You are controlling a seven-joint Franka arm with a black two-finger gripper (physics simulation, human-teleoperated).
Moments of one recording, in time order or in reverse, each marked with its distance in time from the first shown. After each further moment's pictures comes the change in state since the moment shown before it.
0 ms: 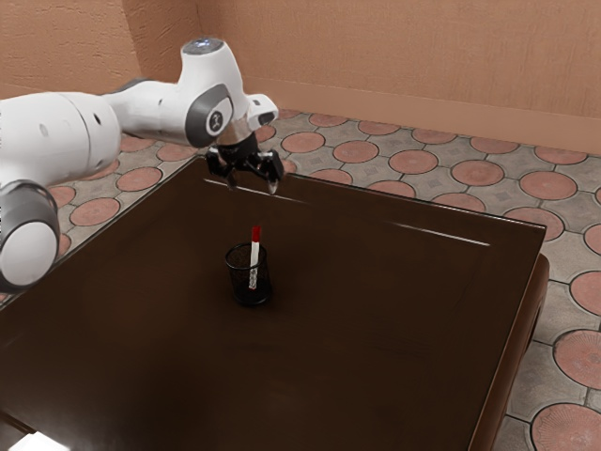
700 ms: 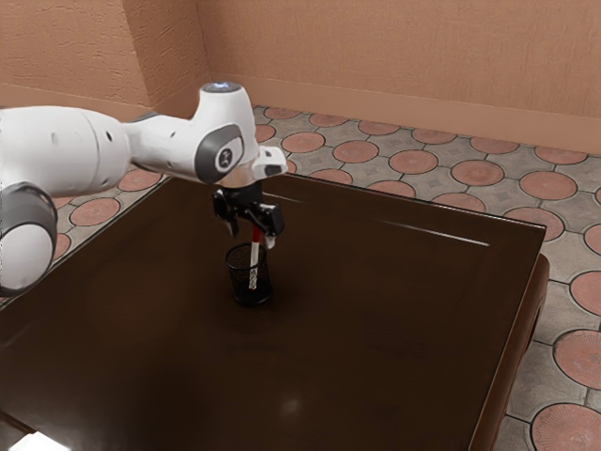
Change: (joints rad) arm -0.032 -0.027 -0.018 -0.173 -0.001 -0.041 0.195
